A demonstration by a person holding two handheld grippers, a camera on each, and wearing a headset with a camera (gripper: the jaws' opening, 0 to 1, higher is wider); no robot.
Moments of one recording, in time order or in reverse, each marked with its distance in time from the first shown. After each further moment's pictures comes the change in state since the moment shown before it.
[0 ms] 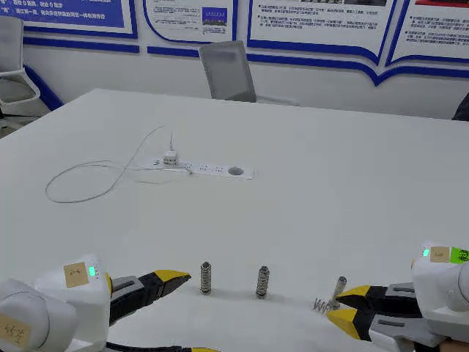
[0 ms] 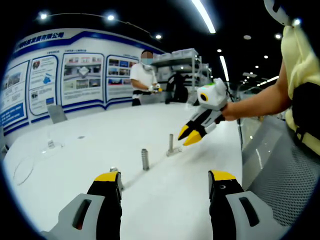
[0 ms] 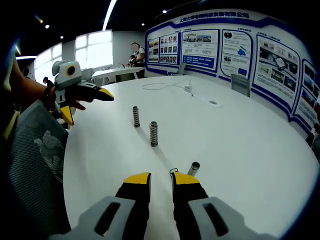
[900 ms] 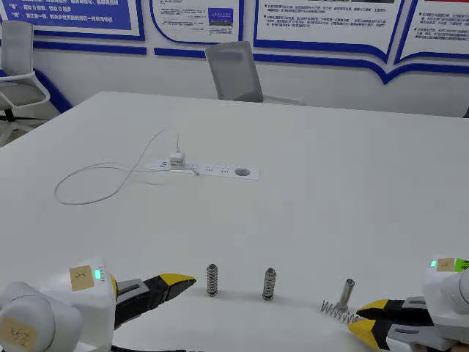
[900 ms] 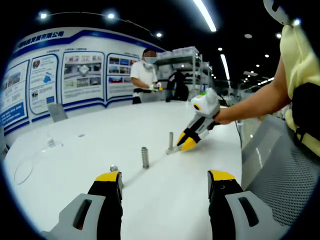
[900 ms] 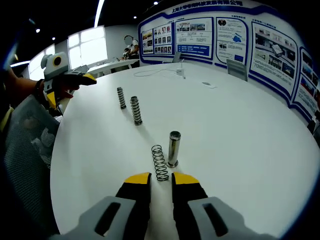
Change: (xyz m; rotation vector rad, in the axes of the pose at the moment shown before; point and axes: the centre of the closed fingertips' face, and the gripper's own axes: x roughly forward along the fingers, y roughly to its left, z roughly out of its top) left arm -0.002 -0.001 -0.002 -0.004 0.019 0.007; right arm 0.017 -0.025 -0.042 0.054 0.081 0.005
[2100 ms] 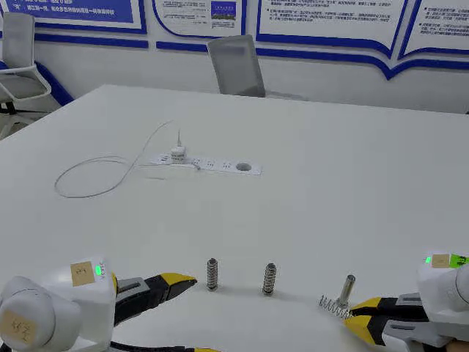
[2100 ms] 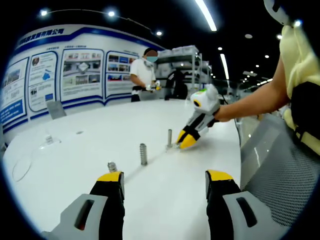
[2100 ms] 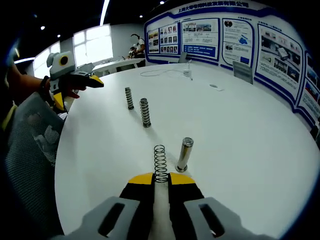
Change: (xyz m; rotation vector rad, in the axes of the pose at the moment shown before) left arm 0.002 -0.001 -0.007 -0.012 0.014 -0.016; right arm -0.002 0.015 0.008 -0.033 0.001 0.039
